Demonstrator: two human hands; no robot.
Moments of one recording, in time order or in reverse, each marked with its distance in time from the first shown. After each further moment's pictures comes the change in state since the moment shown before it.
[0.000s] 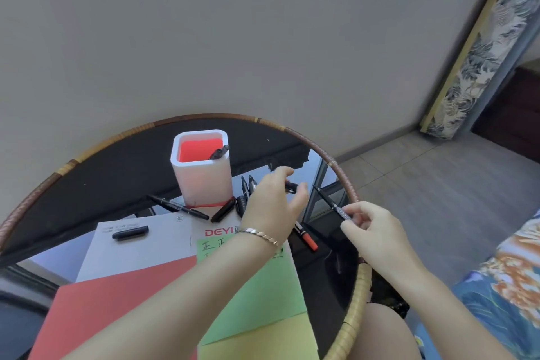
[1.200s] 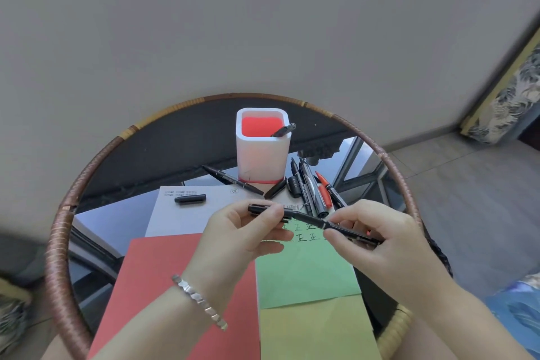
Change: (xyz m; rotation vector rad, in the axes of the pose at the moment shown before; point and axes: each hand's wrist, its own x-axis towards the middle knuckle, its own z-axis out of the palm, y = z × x) left_hand -0.089 -0.029 -0.104 -0.979 -0.012 -0.490; right_hand -0.049 -0.063 0.035 -0.011 -0.164 -0.604
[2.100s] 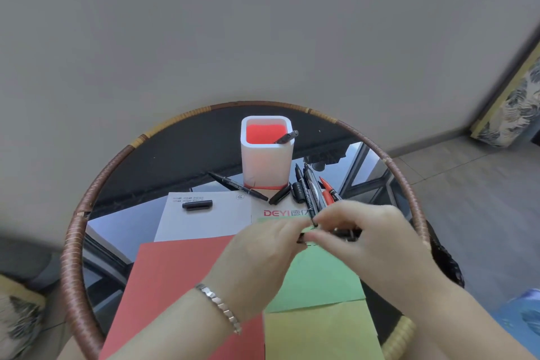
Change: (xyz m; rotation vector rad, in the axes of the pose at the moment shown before) left_hand 0.008 -0.020 -0.006 1.371 -0.249 0.861; right_hand 0.014 -0.023 0.004 -0.124 -0.039 0.066
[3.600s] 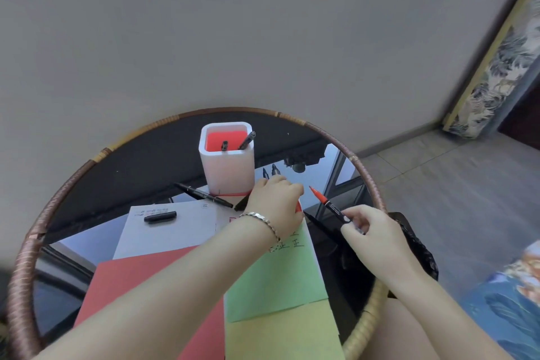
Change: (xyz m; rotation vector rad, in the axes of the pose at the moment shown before) left_hand 0.105 -0.010 0.062 0.308 -0.289 -0.200; right_hand -0.012 0.097 -0.001 0.073 0.120 0.504
